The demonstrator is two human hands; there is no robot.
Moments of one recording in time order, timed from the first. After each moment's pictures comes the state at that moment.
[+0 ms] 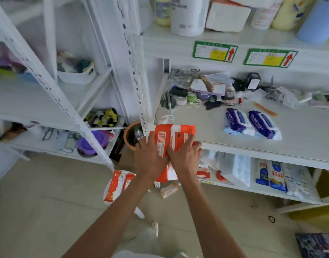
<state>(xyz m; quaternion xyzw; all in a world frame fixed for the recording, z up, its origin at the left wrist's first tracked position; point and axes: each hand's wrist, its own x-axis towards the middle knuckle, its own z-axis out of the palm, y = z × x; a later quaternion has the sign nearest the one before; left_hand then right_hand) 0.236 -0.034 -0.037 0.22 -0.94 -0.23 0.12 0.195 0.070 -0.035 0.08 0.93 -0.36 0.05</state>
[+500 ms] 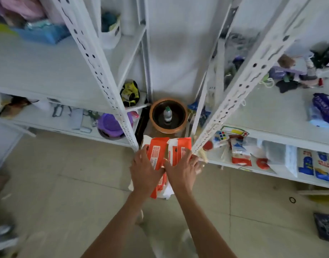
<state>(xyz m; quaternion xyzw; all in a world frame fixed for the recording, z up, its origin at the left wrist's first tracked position) 0.303 -0.304 -0.193 0.30 -0.91 -0.30 0.01 0.266 -0.199 -0.170 0.13 0.94 -0.29 0.14</state>
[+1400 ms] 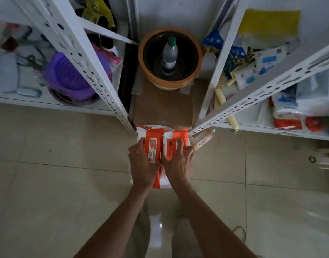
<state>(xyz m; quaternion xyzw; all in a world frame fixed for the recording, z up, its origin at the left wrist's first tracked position) 0.284 -0.358 -0.549 0.32 -0.87 -0.37 -0.06 0.251 -0.256 -0.535 0.14 0.95 -0.21 0.19</state>
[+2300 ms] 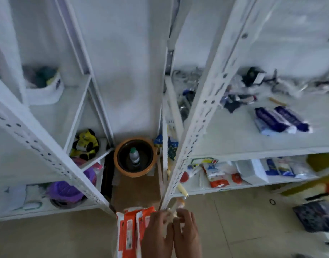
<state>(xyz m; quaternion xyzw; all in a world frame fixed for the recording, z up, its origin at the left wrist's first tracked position) 0.283 -0.246 -0.259 0.04 -0.88 -0.47 0.05 0.281 -0.141 -0.242 0.17 0.88 -0.44 0.03</state>
